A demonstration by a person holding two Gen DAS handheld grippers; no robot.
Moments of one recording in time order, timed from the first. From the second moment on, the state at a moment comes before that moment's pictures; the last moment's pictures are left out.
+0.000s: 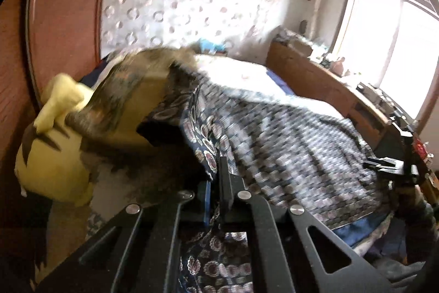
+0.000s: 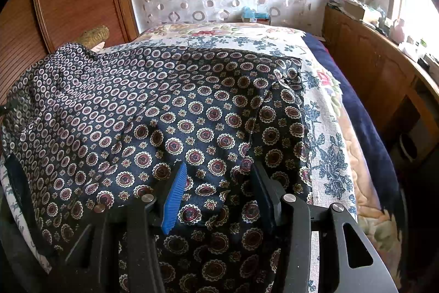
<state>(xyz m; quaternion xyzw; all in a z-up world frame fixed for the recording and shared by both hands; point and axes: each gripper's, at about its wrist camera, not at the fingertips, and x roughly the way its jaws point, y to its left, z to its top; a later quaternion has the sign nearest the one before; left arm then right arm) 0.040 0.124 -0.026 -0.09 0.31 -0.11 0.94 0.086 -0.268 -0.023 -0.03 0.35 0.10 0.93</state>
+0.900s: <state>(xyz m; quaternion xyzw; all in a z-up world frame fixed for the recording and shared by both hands) 0.077 -0.019 0.082 0.01 0.23 -0.27 0.93 0.088 -0.266 -0.024 -0.04 0.36 0.11 0.93</state>
